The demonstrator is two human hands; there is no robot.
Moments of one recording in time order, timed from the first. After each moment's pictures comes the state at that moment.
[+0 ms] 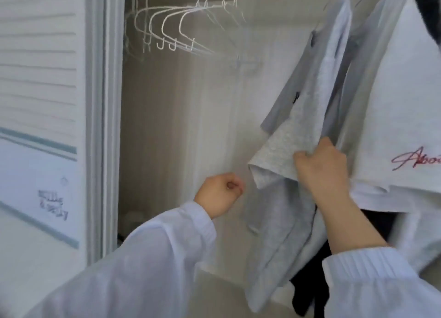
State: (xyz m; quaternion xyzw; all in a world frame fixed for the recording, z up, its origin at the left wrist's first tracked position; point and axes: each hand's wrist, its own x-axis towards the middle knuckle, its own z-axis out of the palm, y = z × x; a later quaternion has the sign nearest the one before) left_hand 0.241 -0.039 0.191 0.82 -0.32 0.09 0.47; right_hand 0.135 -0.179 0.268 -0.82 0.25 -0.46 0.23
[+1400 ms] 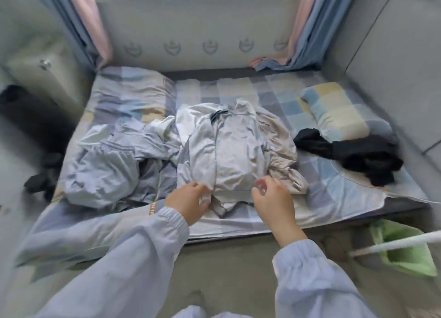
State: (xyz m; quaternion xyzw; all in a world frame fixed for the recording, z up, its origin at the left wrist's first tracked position) left_hand -0.788 0.219 -0.172 0.49 0.85 0.06 0.21; right_hand -0.620 0.334 -0.153 -0.50 -0.81 0.30 0.12
